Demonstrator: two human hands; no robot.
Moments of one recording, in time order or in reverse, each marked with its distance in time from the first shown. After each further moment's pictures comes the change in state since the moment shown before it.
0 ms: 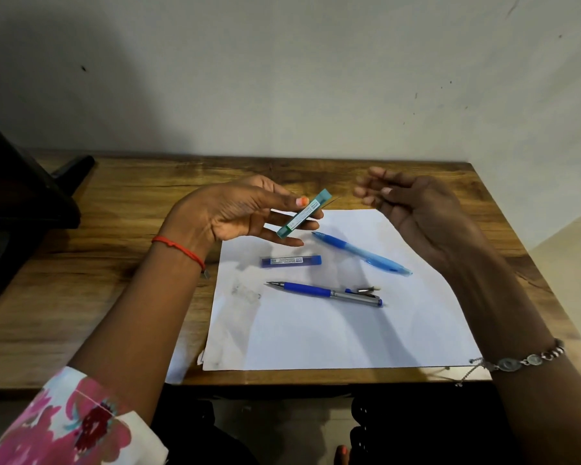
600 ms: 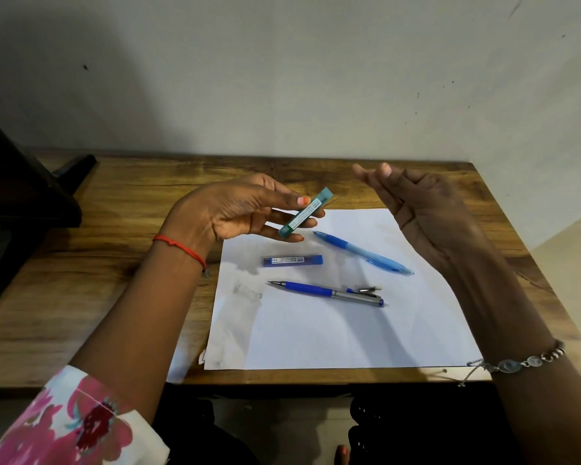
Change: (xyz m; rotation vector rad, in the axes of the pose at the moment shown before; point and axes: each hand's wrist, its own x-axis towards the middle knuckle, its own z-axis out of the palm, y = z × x) left_hand 0.004 0.001 0.000 0.004 0.006 0.001; right_hand -0.004 -0.003 0.003 0.068 -0.044 -0.105
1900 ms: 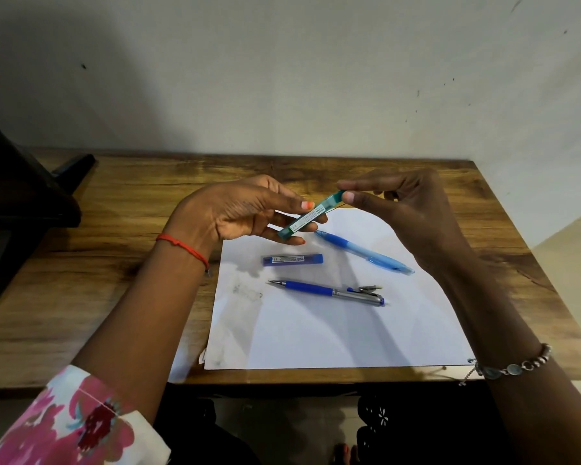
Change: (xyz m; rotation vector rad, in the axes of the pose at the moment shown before) left_hand 0.002 0.002 0.007 0.025 -0.006 -0.034; right_hand -0.007 0.002 0.006 -0.822 -0.037 -0.213
